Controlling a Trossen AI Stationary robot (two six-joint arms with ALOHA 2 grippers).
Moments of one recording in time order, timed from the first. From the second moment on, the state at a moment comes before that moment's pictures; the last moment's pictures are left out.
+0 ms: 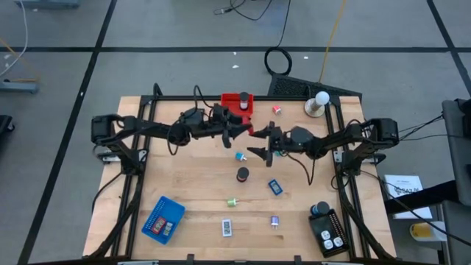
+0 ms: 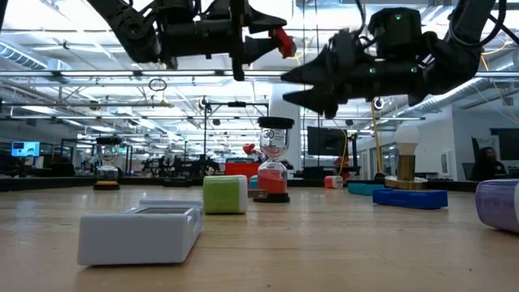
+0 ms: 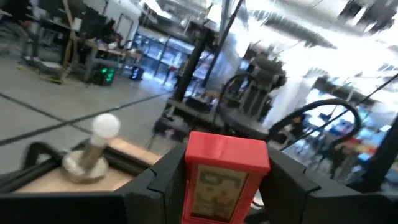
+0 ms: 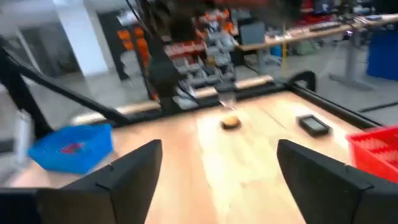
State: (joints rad) left arm 0.23 1.62 0.86 0.96 0.16 -0.39; right arm -0.18 1.57 0.47 1.09 -0.08 0.19
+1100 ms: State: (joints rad) left arm -0.33 1.20 1.03 -0.95 -0.15 -1.41; right arm -0.28 1.18 0.47 0.36 0.08 -0.08
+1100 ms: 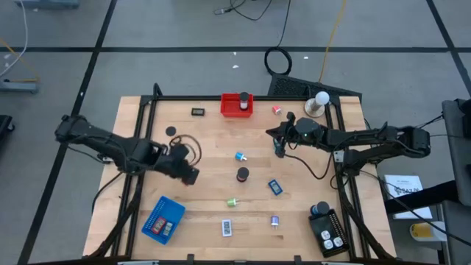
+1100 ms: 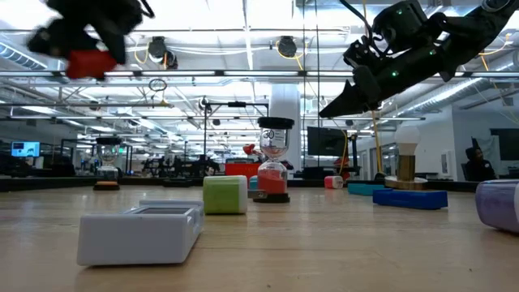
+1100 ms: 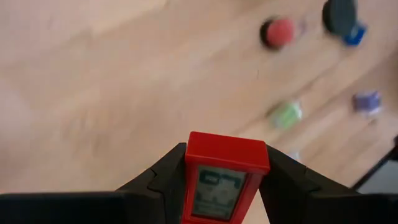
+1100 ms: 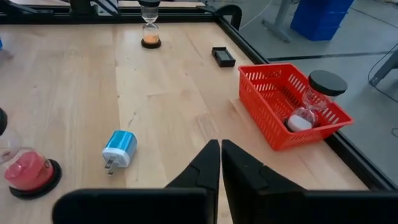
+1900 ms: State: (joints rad) left arm -0.76 1.60 1.16 -1.09 -0.04 -1.91; right arm -0.32 1.18 0.38 0.52 0.07 -0.10
